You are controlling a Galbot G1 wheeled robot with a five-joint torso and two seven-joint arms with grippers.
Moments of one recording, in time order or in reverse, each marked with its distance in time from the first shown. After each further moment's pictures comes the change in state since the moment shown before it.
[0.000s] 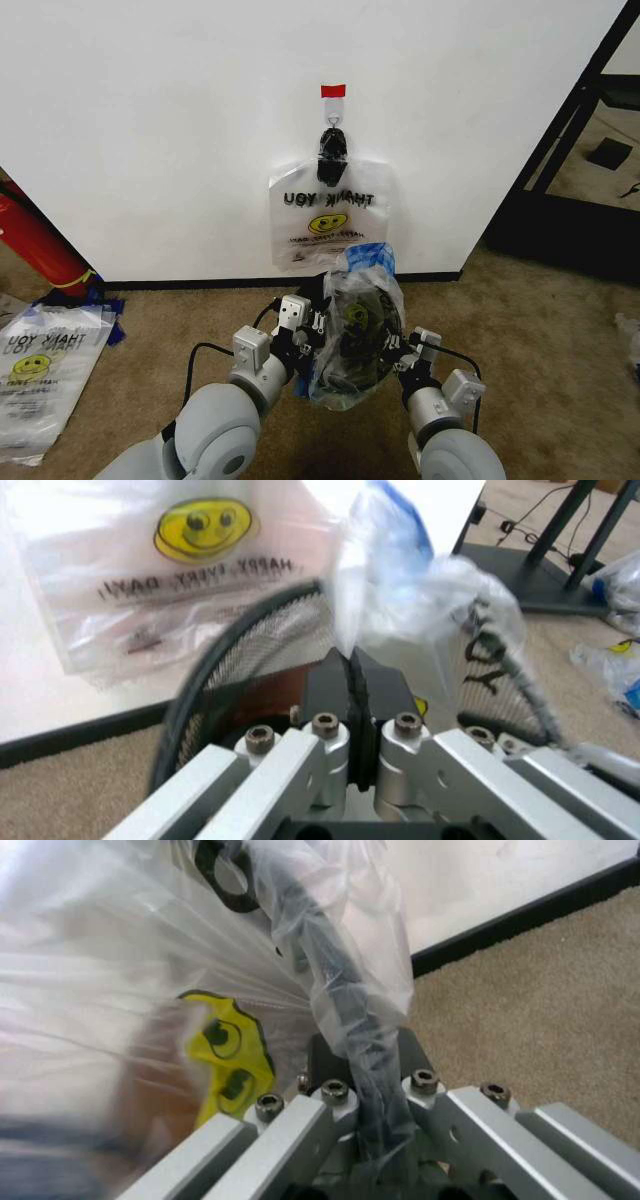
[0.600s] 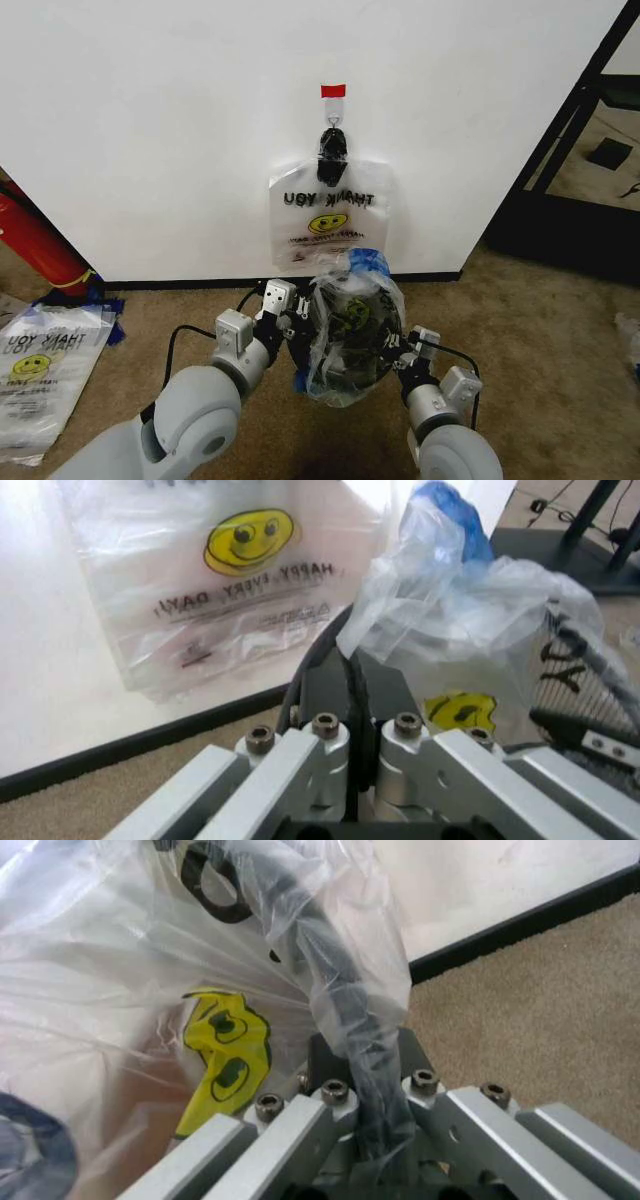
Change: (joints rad) left arm -0.059 0.074 -0.032 0.030 -0.042 0.022 0.005; right arm 0.005 -0.007 0.002 0.006 0.005 0.002 -0.002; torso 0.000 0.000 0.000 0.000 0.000
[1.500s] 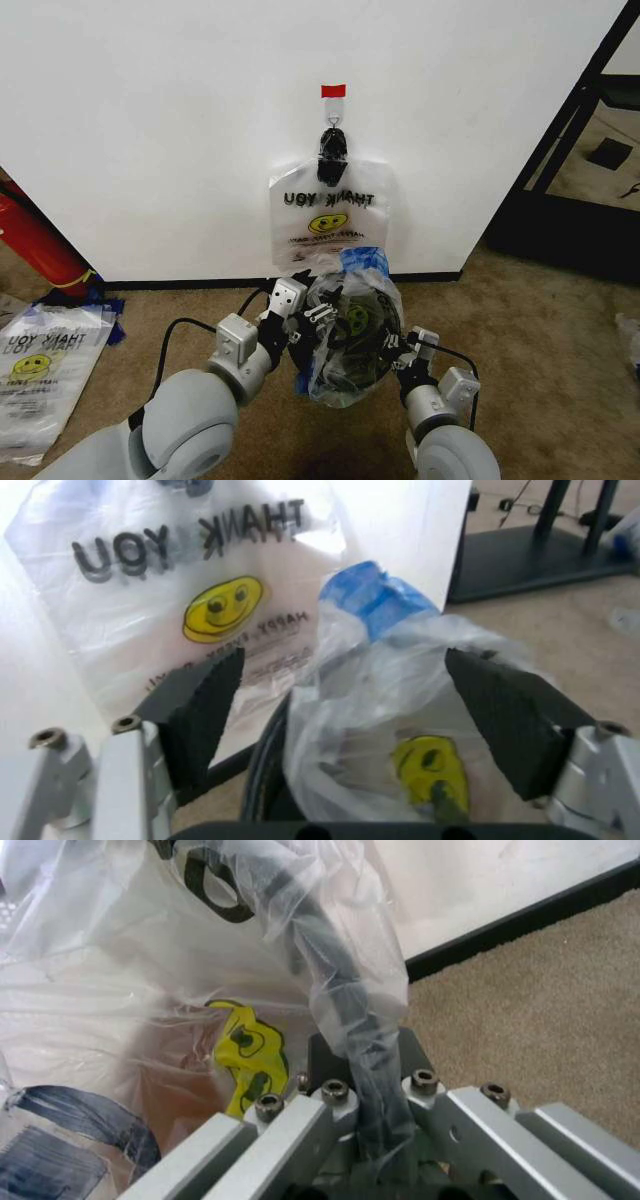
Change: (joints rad) left arm -0.080 0.030 0.074 -0.029 0.141 0.008 0.049; right arm 0.002 0.015 -0.006 -0.014 -0.015 0.001 -0.003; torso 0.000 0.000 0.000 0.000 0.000
